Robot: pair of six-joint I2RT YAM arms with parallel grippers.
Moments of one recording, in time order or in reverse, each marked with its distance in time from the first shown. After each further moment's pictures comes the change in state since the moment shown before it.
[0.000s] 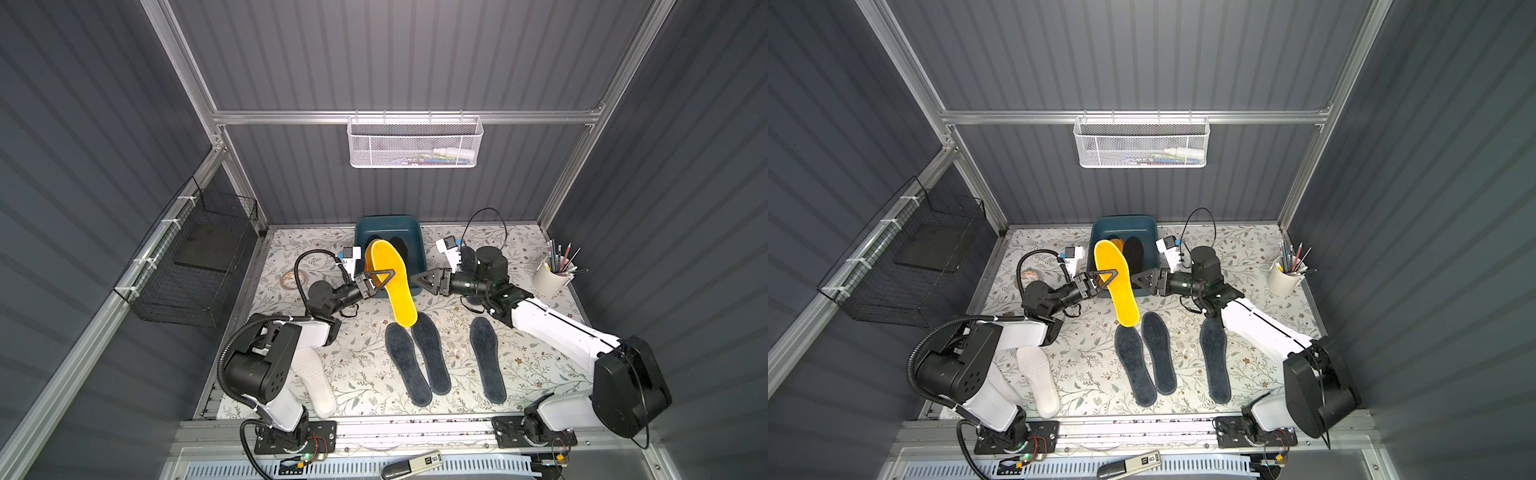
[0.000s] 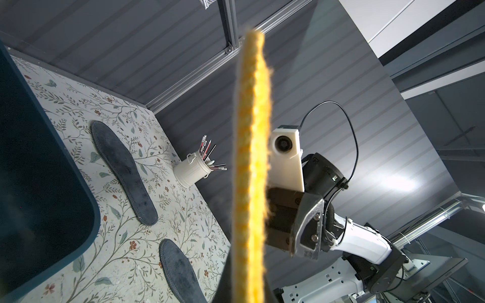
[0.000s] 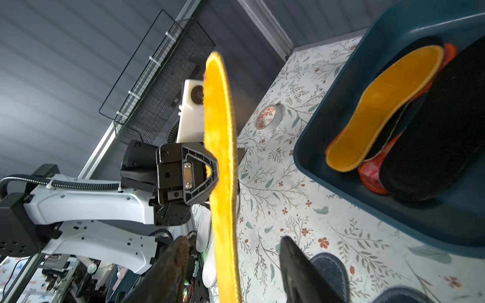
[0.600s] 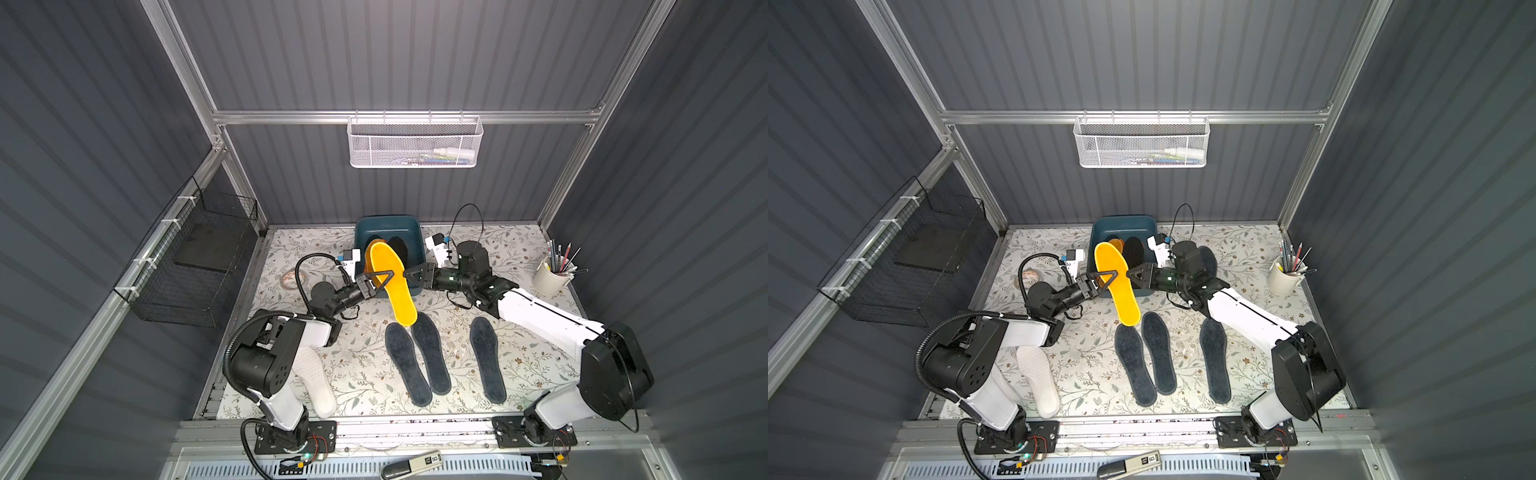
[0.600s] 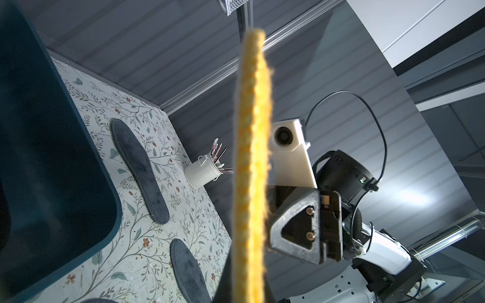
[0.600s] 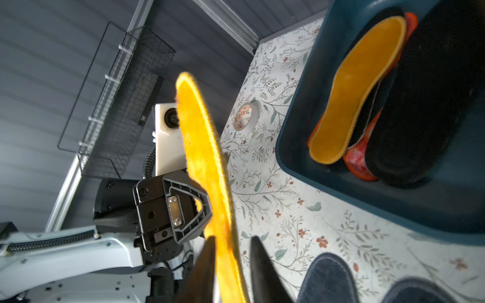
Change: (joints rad) left arm 0.000 0.044 -0.015 0.013 -0.041 0.003; right arm 0.048 0.068 0.114 -0.145 0.186 0.080
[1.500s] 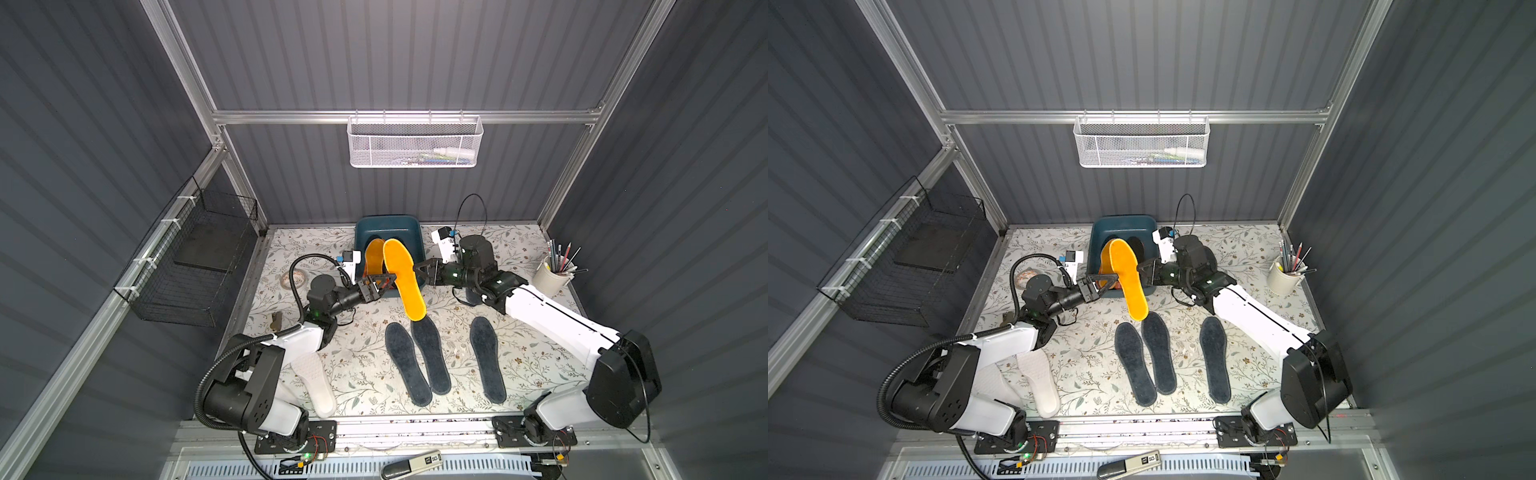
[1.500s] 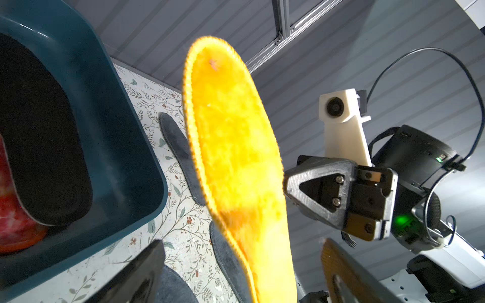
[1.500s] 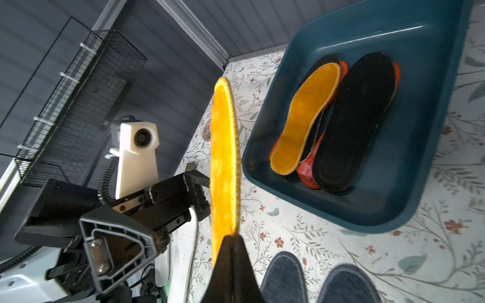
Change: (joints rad) left arm -0.005 -0.208 -0.003 -0.471 -0.056 0.288; right arm 0.018 -0.031 0.103 -0.185 0.157 -0.129
